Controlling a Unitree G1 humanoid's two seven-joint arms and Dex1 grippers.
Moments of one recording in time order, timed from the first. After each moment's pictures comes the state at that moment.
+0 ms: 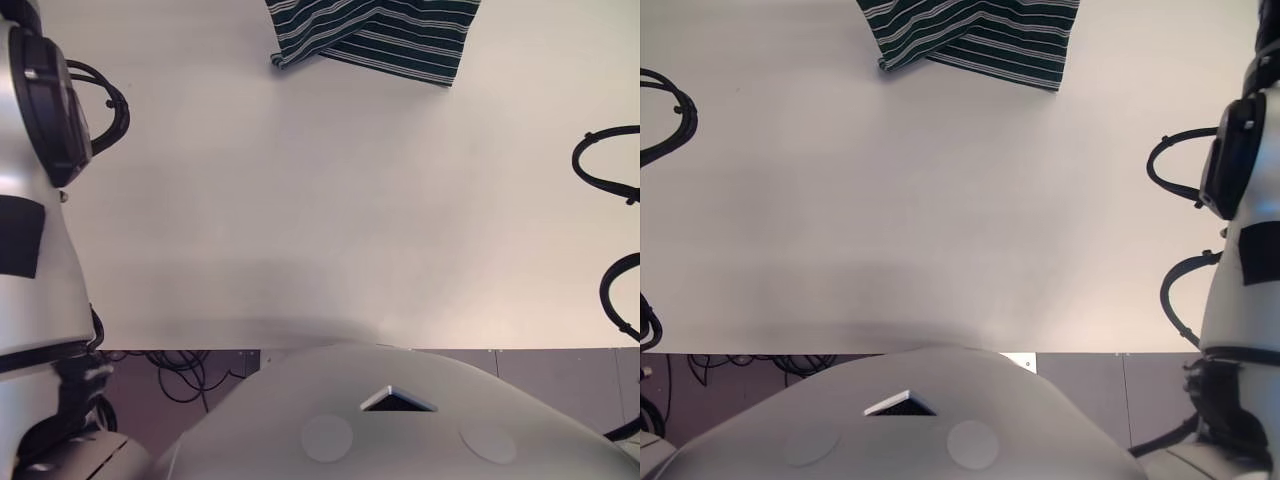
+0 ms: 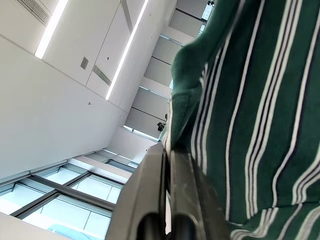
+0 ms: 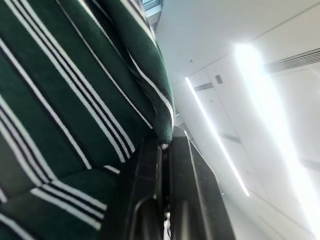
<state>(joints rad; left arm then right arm) -1.52 0.54 -0.24 1.29 0.45 -0.50 -0.39 -1.33 -0.63 0.19 1.22 -0.43 -0.61 0.06</state>
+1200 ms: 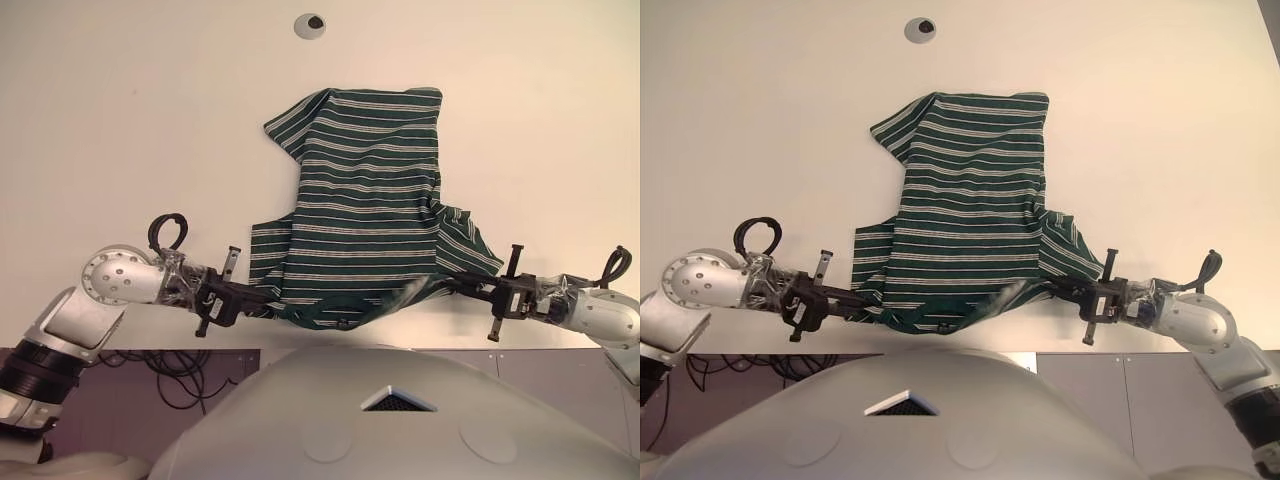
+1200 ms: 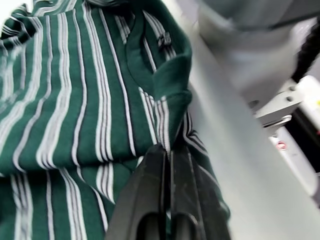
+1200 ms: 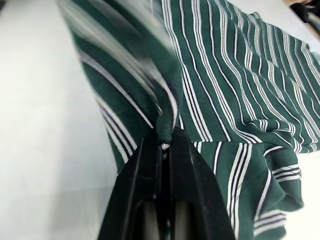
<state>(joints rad) 0.27 1.01 -0.32 -0.23 -0.09 -0.47 -1.17 0.47 -1.03 0.25 -0.04 0.10 -0.67 0.68</state>
